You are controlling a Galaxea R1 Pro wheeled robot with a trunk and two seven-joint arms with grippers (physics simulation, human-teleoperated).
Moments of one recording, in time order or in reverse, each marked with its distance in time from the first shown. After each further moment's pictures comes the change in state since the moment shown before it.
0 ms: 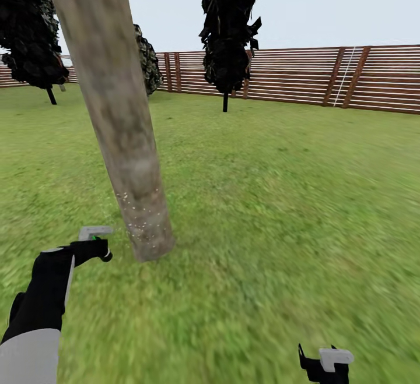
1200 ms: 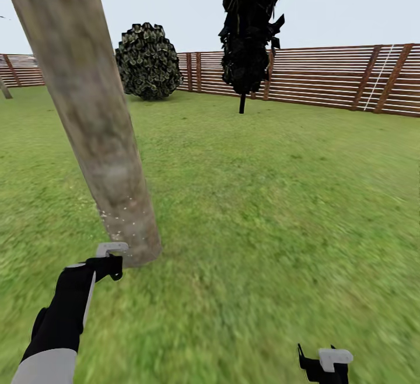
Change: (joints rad) left arm 0.085 -0.090 -0.055 0.014 0.002 -0.006 0.121; right arm 0.000 0.001 0.001 0.000 0.000 0.000 0.001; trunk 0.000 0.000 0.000
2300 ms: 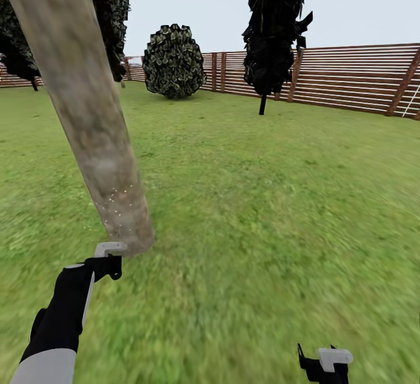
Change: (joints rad) left arm 0.000 0.001 0.010 0.001 0.005 -0.012 0.001; right arm 0.000 0.000 0.000 0.000 0.000 0.000 0.000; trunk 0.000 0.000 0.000
